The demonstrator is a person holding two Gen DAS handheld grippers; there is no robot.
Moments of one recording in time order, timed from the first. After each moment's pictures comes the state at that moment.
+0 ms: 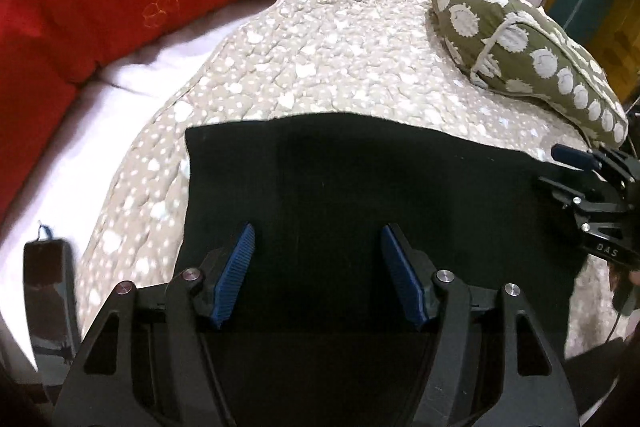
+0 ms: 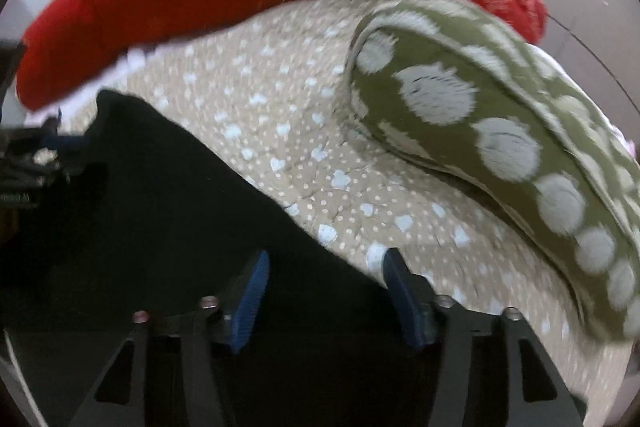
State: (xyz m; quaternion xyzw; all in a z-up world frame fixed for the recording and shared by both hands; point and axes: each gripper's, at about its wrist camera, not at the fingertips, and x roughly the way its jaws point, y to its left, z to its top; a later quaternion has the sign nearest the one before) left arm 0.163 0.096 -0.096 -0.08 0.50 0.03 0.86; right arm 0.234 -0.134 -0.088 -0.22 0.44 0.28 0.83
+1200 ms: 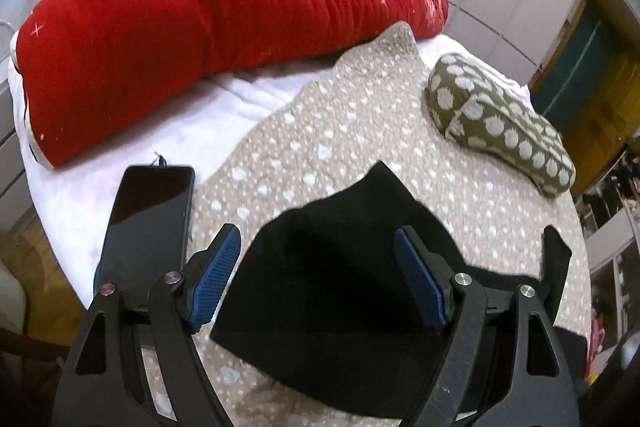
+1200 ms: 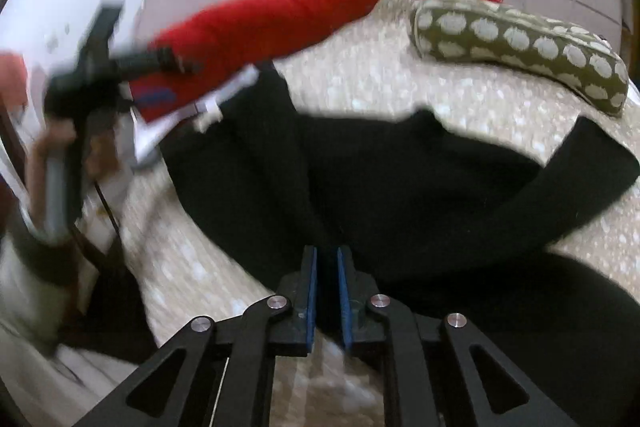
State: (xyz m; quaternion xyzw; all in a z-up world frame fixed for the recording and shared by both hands) left arm 0.028 0.143 -0.035 -0.17 0.40 0.05 0.90; right arm -0.042 -0.169 -0.079 0.00 0.38 0.30 0.87
